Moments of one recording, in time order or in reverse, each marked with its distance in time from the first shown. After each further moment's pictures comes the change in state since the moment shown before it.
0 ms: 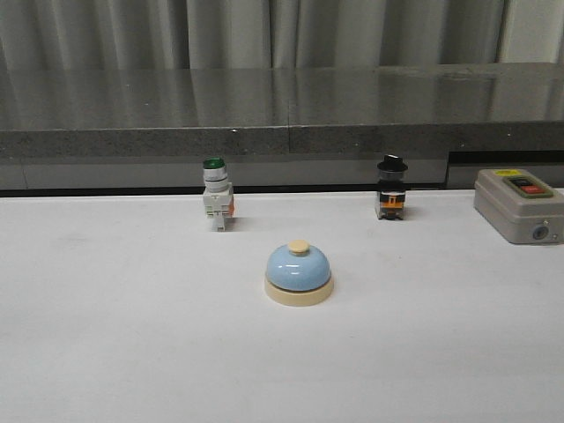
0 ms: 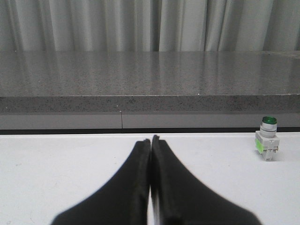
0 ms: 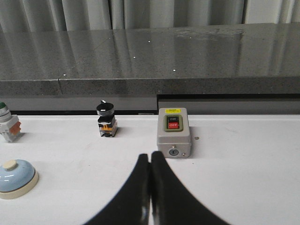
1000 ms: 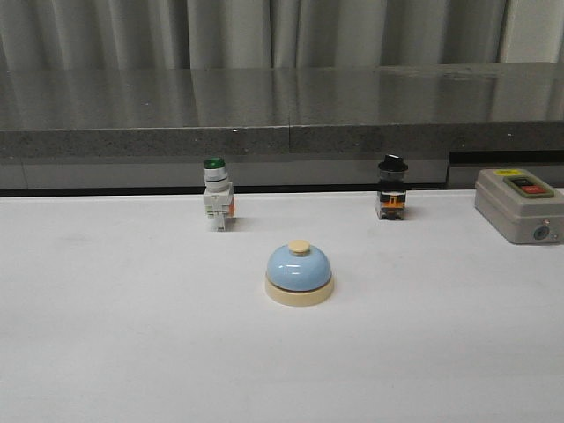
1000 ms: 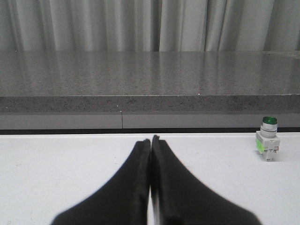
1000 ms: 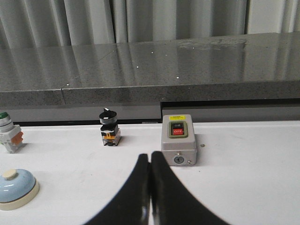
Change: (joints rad) left arm 0.000 0.000 0.000 0.000 0.000 0.000; right arm 0.000 -0.004 0.089 0.021 -0.152 0.000
